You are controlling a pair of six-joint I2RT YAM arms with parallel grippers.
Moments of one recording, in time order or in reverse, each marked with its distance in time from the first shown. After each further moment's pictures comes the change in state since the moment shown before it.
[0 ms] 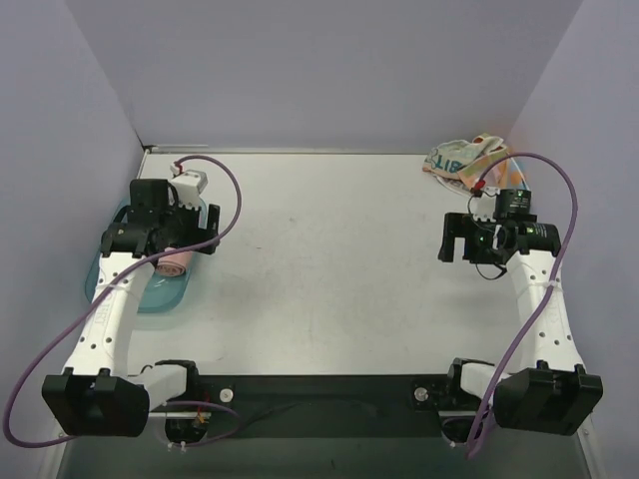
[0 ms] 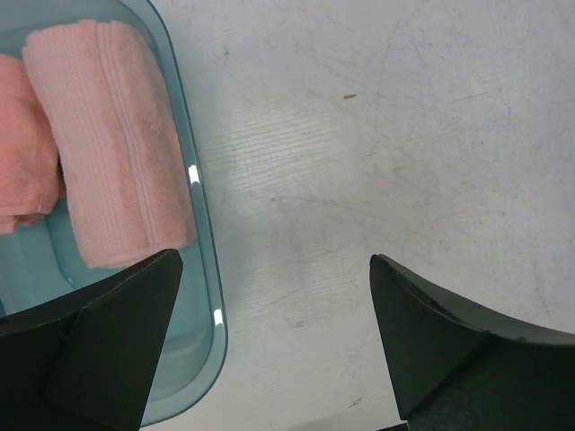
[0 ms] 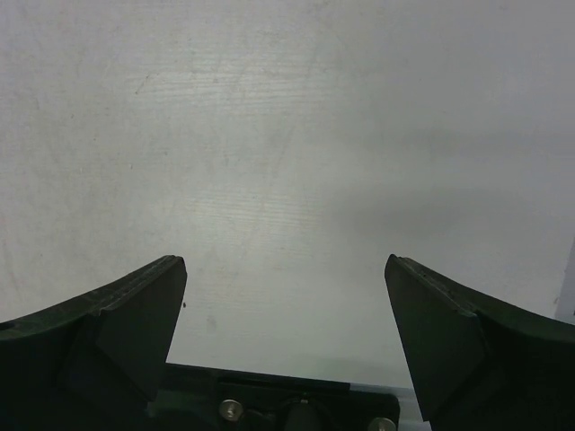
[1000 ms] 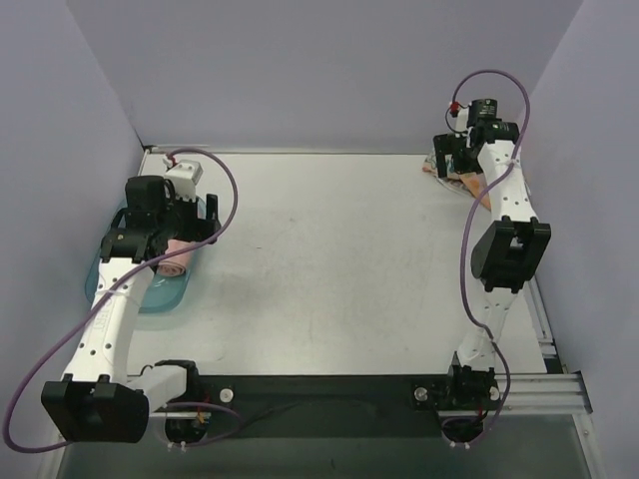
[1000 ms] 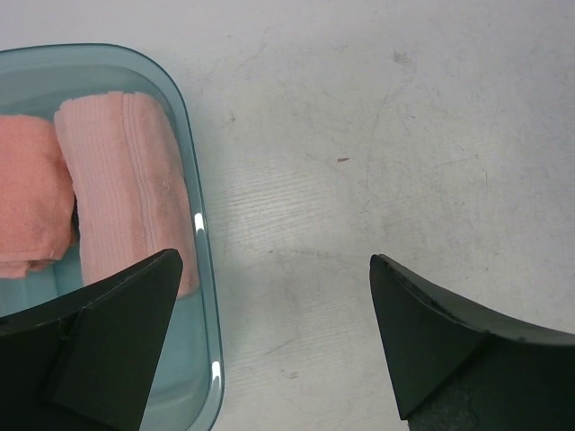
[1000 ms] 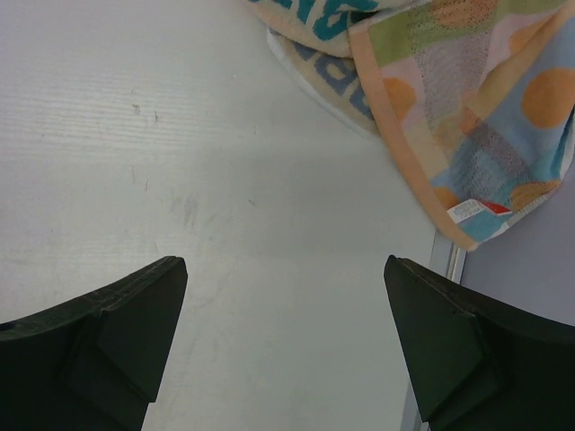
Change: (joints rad) left arm 0.000 -0.036 -0.032 0.166 -0.005 -0.060; right arm 0.061 0.961 1.004 0.008 0.248 -0.157
